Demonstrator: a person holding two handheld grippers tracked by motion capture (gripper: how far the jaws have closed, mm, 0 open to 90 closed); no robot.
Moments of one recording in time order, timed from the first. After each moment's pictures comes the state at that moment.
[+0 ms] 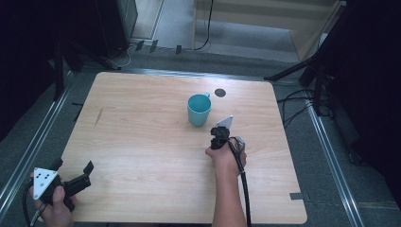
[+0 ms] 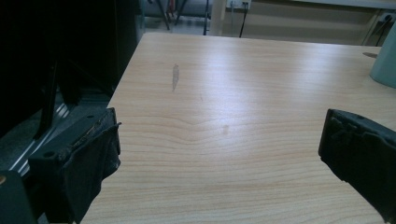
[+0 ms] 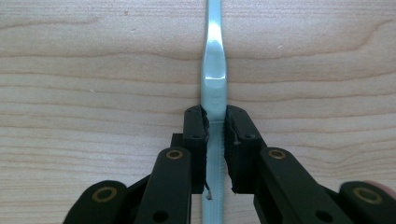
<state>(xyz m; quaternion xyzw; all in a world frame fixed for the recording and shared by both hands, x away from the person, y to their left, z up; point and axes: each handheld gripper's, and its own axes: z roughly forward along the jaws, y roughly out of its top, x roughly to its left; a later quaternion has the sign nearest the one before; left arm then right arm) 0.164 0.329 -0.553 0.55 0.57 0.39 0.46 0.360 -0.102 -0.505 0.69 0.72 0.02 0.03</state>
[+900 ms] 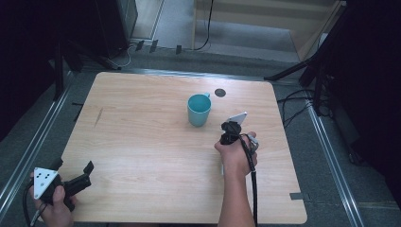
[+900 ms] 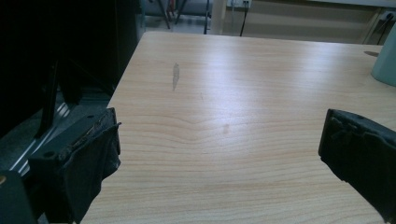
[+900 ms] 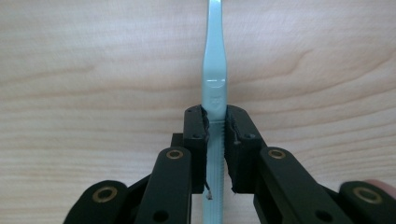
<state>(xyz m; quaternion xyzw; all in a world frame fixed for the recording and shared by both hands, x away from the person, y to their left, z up) 0.165 0.329 -0.553 0.55 0.57 0.39 0.46 0.362 -0.132 -0.481 0.72 0.69 0.08 0.04</state>
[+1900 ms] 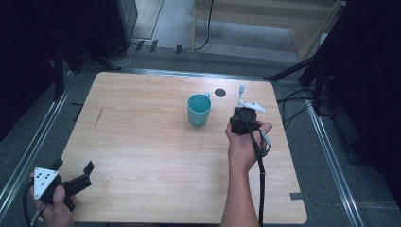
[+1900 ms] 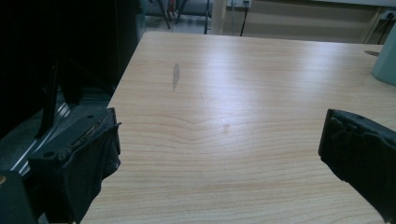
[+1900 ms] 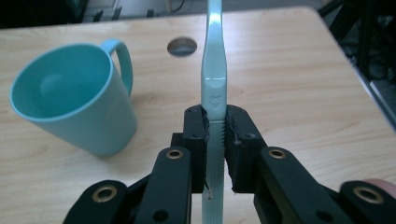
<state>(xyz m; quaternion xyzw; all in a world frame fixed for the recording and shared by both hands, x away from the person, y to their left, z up) 0.165 0.329 -0.553 0.55 0.57 0.39 0.46 0.352 -0.148 -0.424 0.65 0.62 0.32 0.30</state>
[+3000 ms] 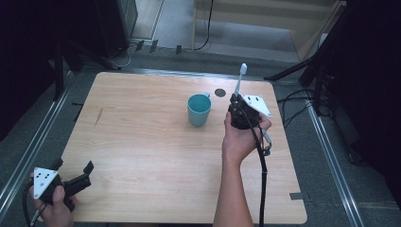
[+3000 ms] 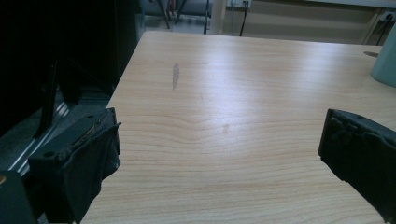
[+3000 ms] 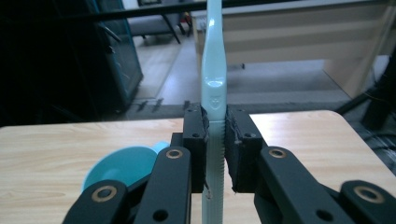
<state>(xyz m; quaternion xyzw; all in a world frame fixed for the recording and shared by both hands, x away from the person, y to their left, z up) 0.165 0.329 -0.553 0.55 0.58 0.39 0.46 0.352 -0.145 -0.406 0.56 0.57 0.49 0.36</state>
